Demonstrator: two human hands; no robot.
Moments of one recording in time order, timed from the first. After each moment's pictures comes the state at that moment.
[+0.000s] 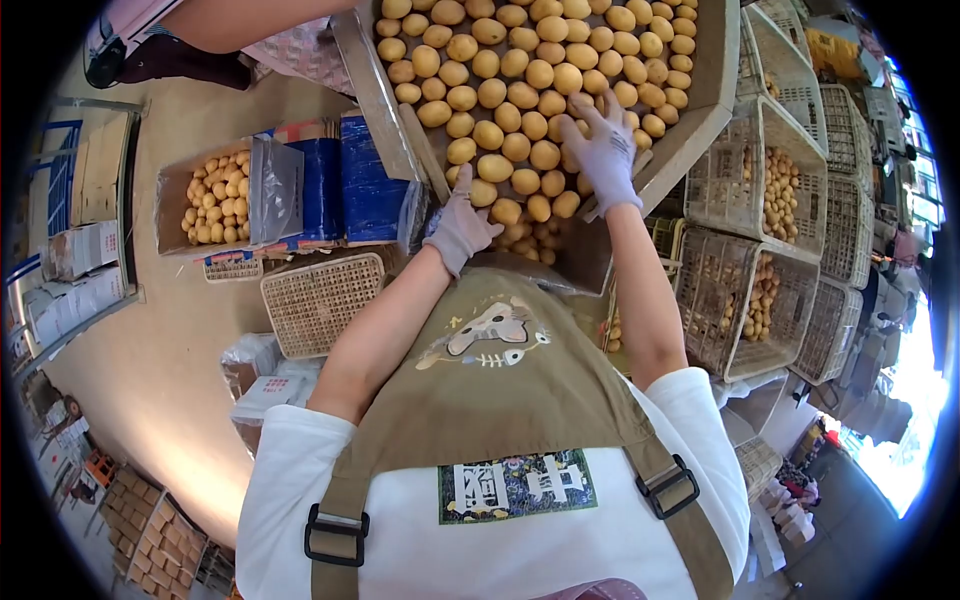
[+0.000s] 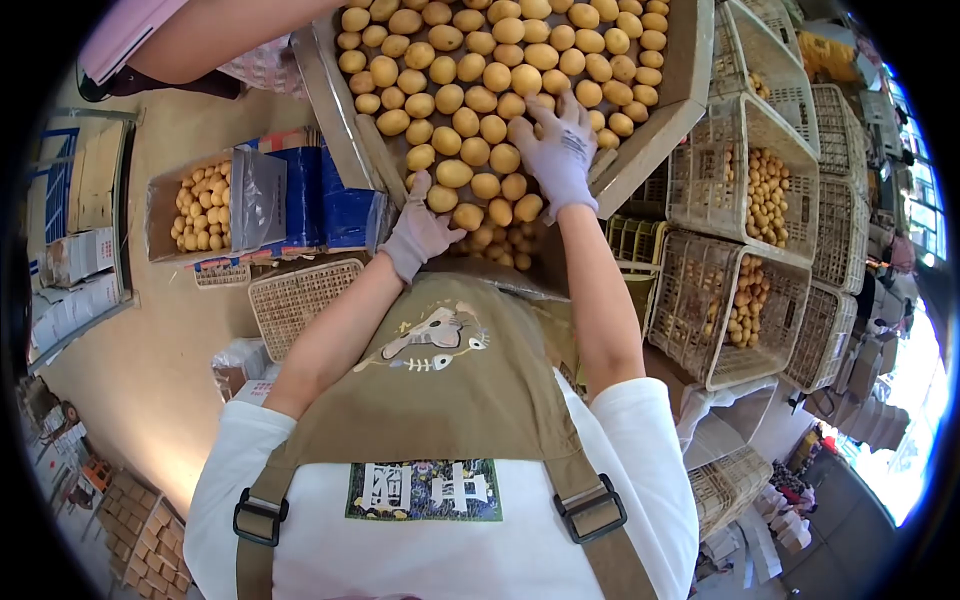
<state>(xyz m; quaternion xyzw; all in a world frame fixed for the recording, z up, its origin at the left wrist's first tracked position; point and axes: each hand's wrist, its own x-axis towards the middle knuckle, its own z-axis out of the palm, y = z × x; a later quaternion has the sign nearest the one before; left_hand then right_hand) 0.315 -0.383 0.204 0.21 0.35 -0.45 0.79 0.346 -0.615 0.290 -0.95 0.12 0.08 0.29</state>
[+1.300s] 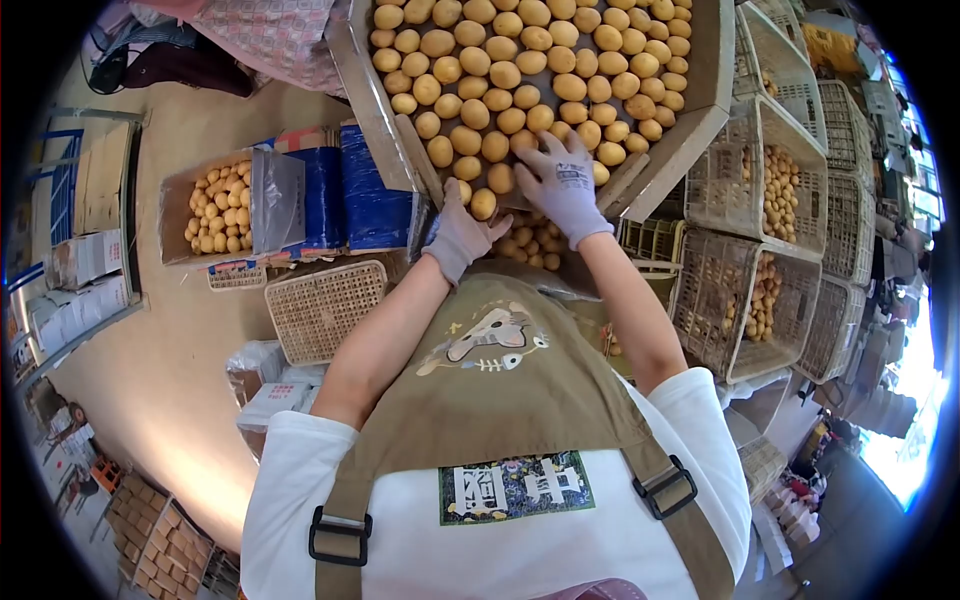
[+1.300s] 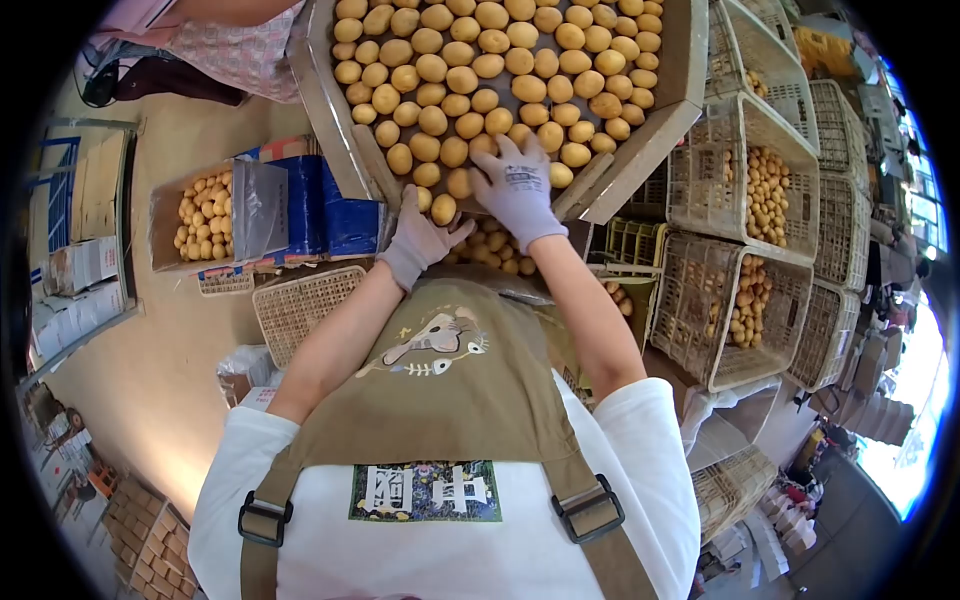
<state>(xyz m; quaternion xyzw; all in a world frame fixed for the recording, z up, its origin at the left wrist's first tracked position) 0.318 -0.390 0.219 0.19 0.39 -0.39 0.81 0.323 -0.563 0.282 -0.99 0.00 -0.03 0.15</state>
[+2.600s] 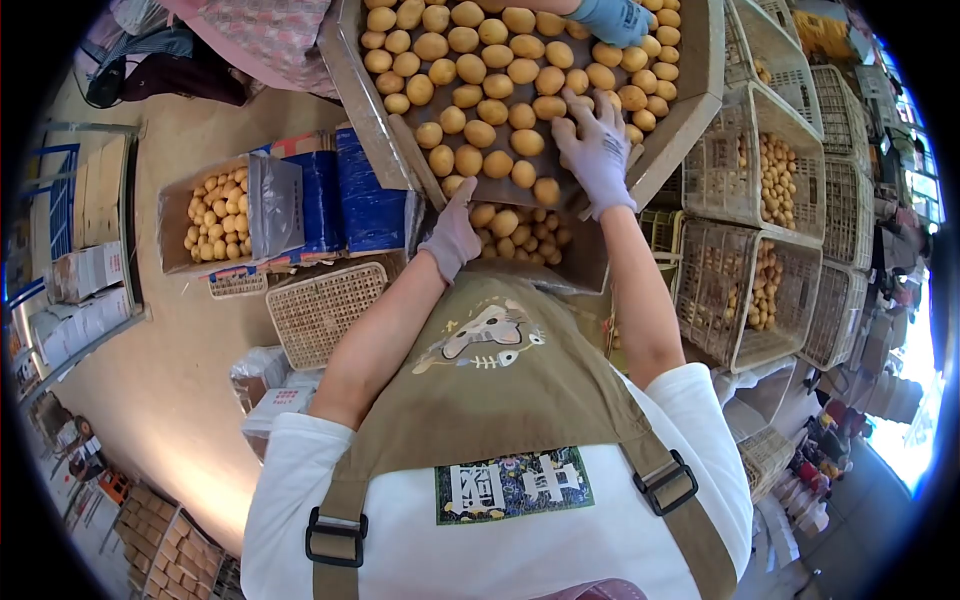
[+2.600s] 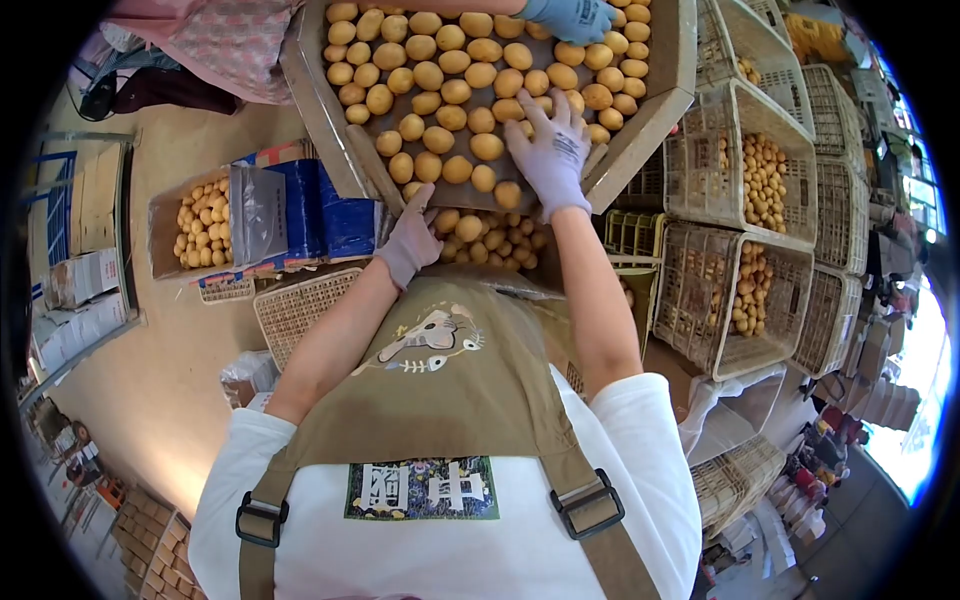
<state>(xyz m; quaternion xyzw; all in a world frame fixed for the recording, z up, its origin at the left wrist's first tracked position) 0.304 -0.373 0.168 0.42 0.17 -0.45 0.77 0.344 -0.603 0.308 -0.97 0.14 -0.09 0.19</state>
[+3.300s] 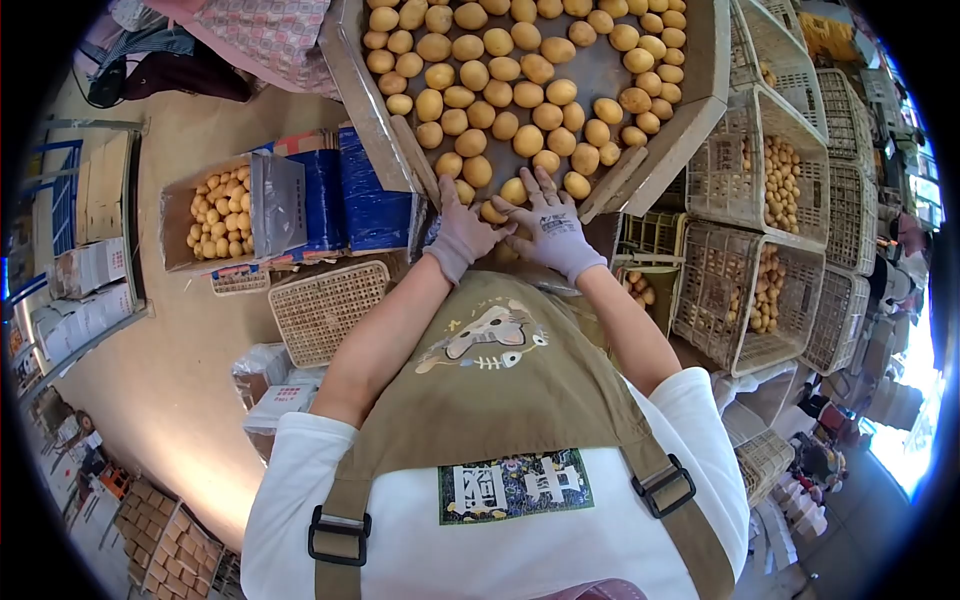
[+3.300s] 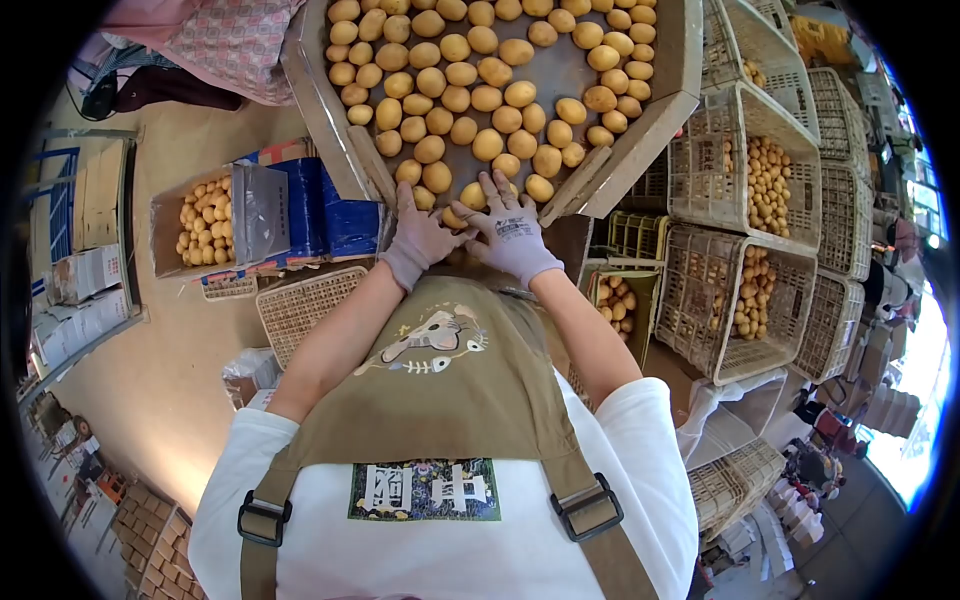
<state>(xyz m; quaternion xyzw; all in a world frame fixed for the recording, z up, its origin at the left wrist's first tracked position) 0.316 -0.390 0.219 0.16 0.39 -0.43 0.80 0.256 -0.556 0.272 -0.98 -0.08 0.14 0.15</state>
